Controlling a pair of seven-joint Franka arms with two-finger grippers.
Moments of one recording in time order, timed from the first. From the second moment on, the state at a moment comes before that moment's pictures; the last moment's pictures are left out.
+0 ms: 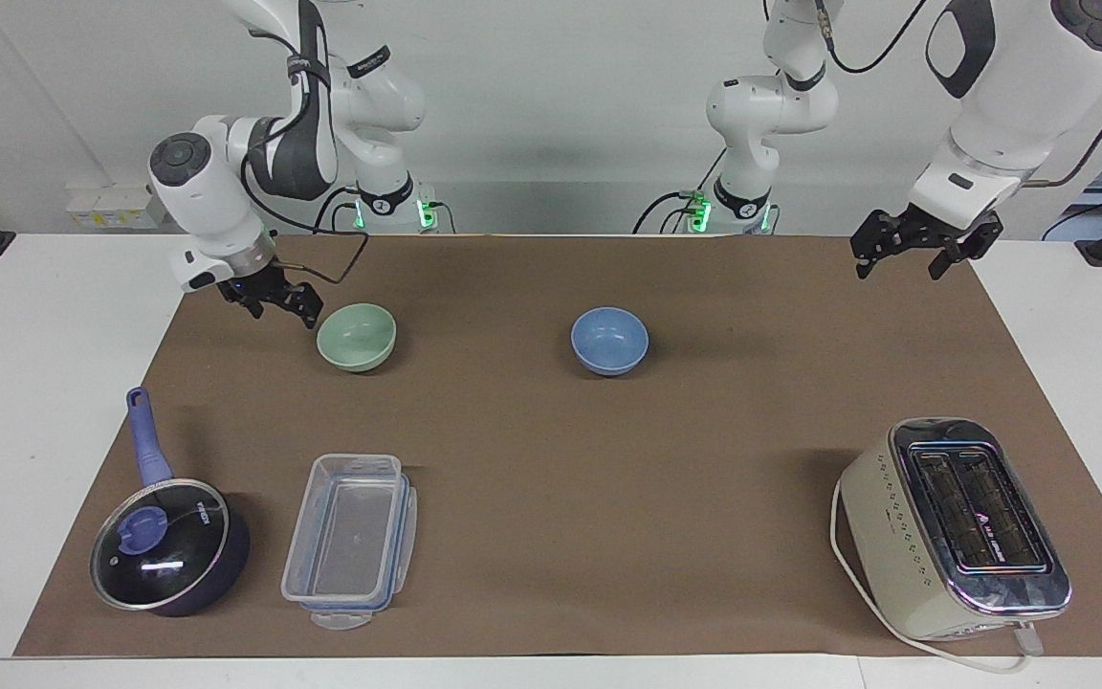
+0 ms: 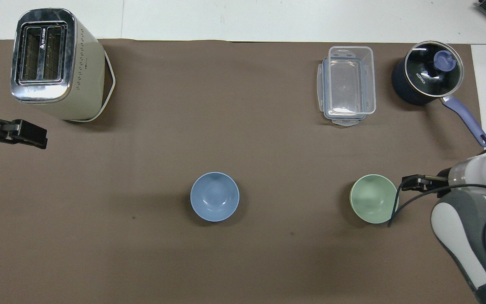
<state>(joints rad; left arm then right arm) -0.03 0.03 -0.05 -1.55 0.04 1.52 0.02 -0.20 -0.13 0.07 -2.35 -0.02 2.15 0.10</state>
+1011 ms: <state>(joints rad) -0.02 0.03 -0.05 -1.55 0.04 1.52 0.03 -0.20 -0.07 0.07 -2.44 0.03 2.21 0.06</state>
